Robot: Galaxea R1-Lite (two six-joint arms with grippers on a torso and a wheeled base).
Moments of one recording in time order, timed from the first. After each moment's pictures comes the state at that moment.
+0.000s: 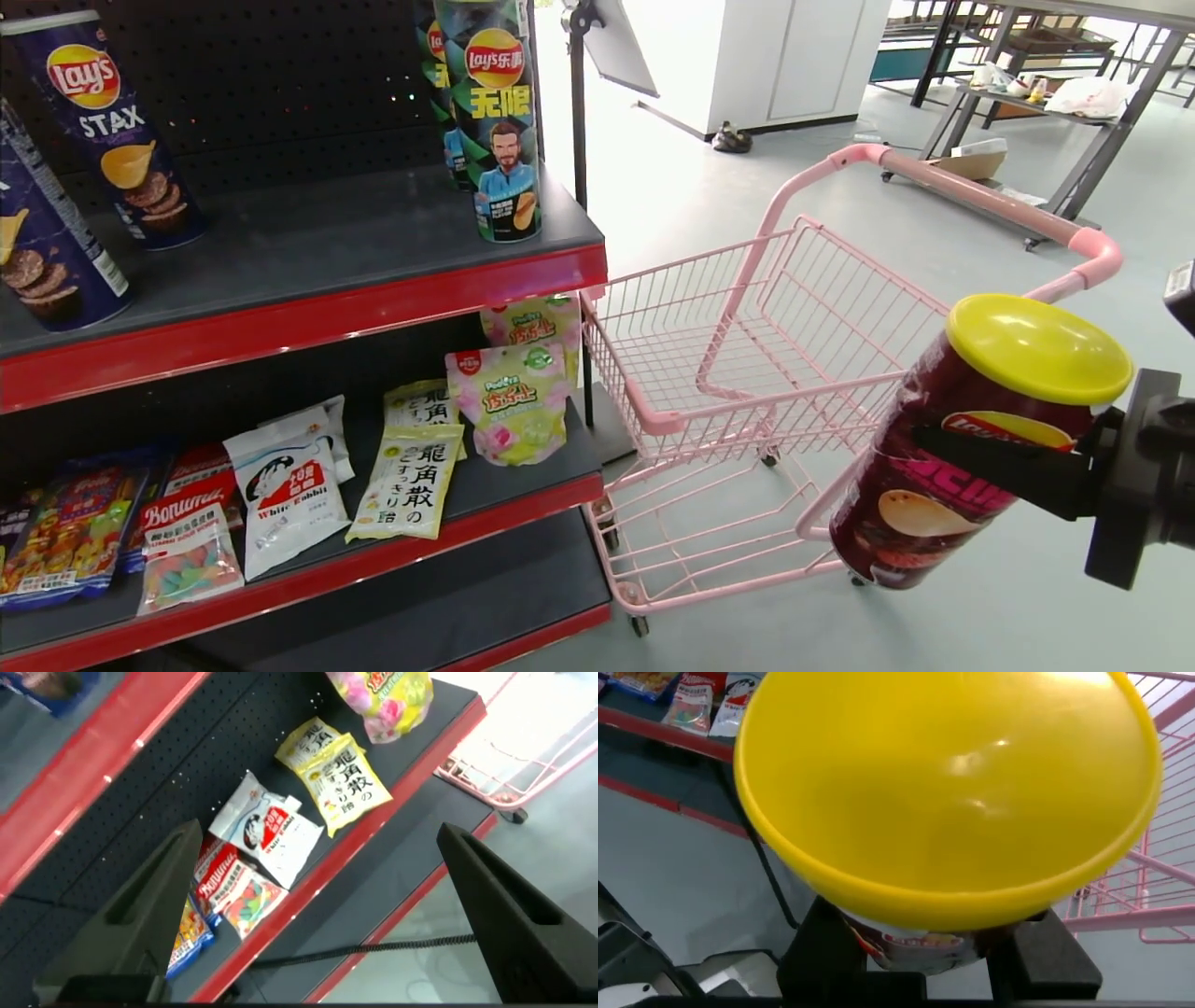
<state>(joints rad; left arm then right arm) -0.38 0.43 -0.42 0.25 0.23 0.46 0.53 1.10 -0.66 -0.15 0.11 -0.16</state>
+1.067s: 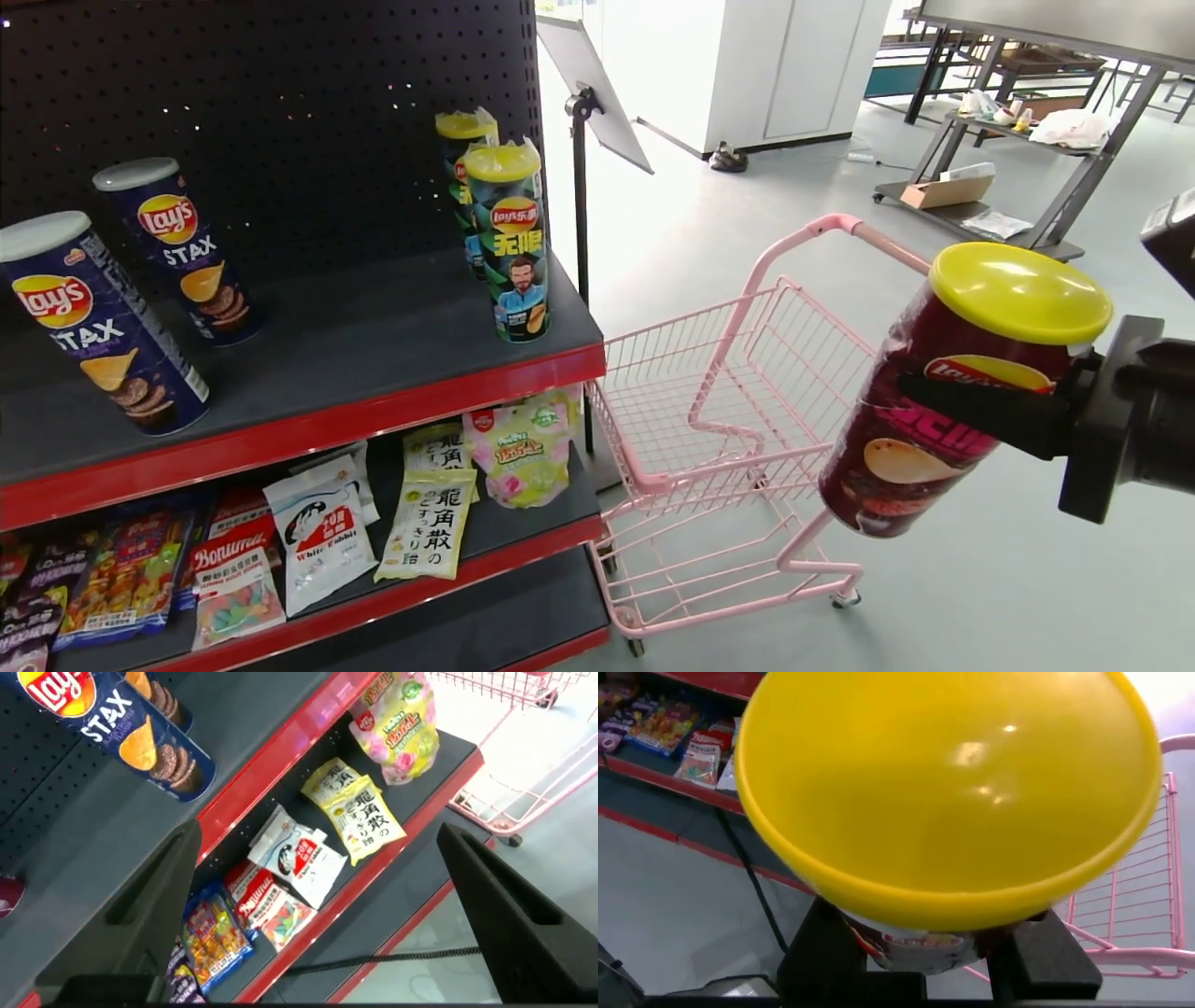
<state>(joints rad) -0.38 0.42 -0.43 0.25 0.23 0.46 0.50 1.17 -0.75 -0.15 0.11 -0.20</state>
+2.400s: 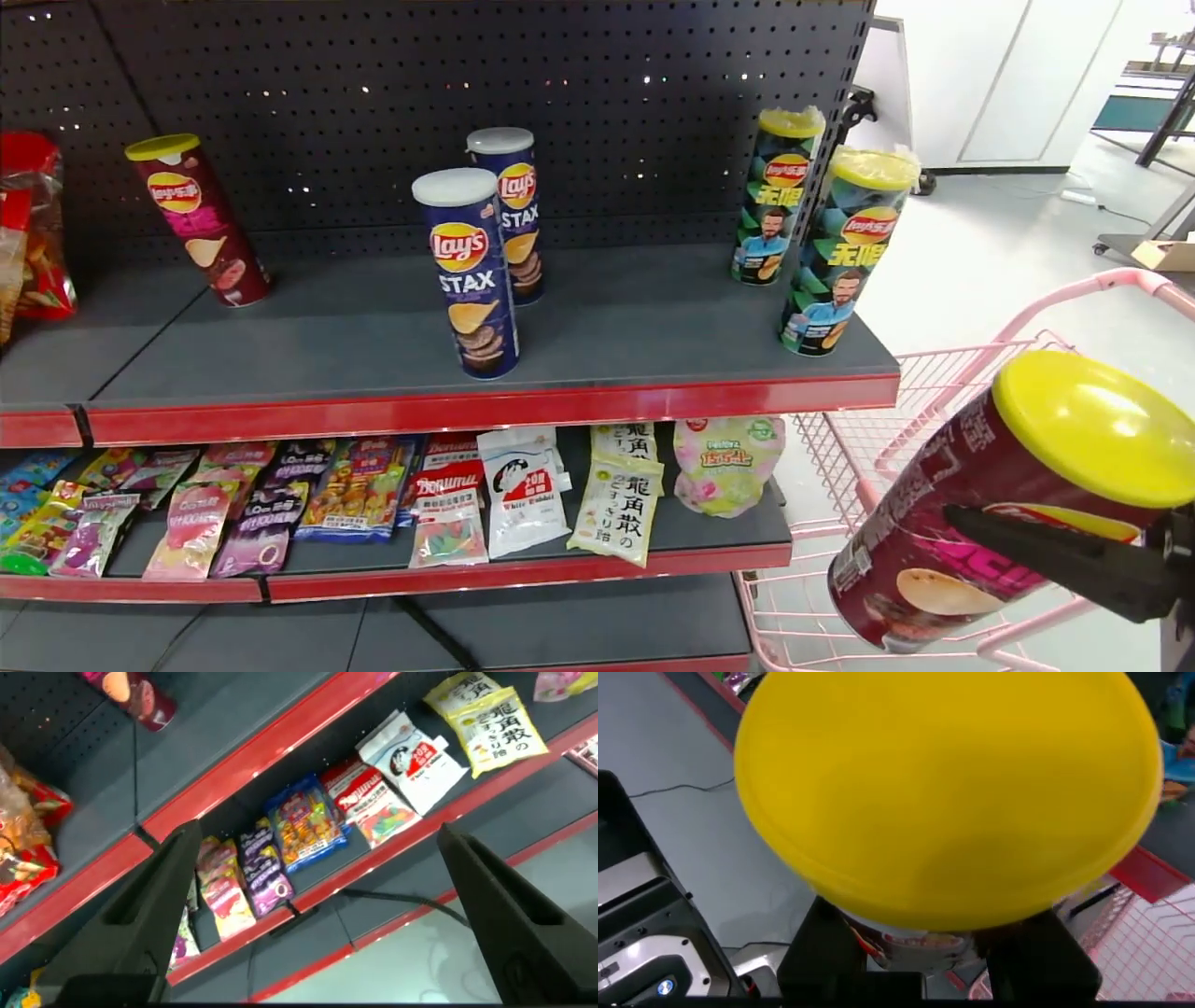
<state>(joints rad) -0.38 0.40 -0.42 0.25 0.23 0.47 0.62 0.99 -0.58 -0.15 0.18 -0.20</state>
